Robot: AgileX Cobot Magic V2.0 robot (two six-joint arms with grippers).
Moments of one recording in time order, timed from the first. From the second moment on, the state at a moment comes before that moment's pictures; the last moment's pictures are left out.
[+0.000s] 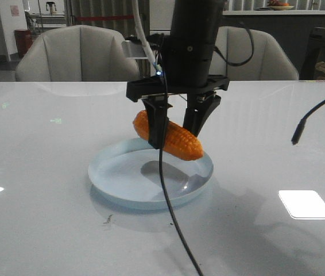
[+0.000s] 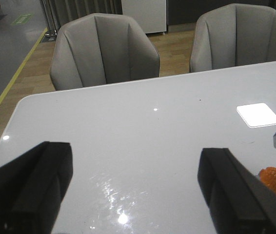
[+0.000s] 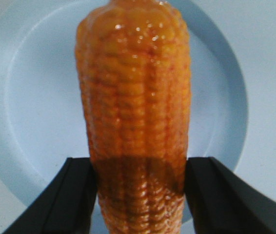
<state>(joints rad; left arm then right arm) -0.14 0.68 -0.94 0.01 0.60 0.11 0.53 2.13 -1.81 0.10 1.12 -0.07</state>
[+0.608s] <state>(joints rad) -0.14 0.68 -0.94 0.01 0.62 0.11 0.53 2.15 -1.81 0.15 1.12 -0.07</state>
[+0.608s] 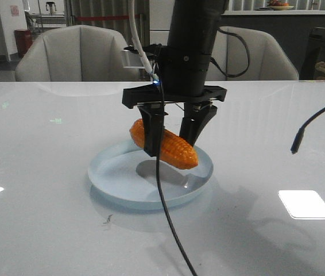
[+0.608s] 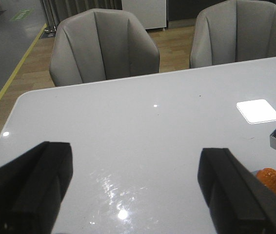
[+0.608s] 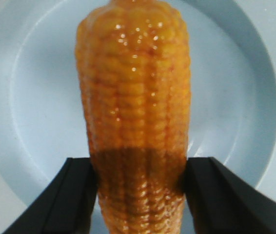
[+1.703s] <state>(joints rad) -0.14 0.68 -0.94 0.01 0.63 0.11 0.28 1.70 -1.80 0.15 1.02 -0.07</state>
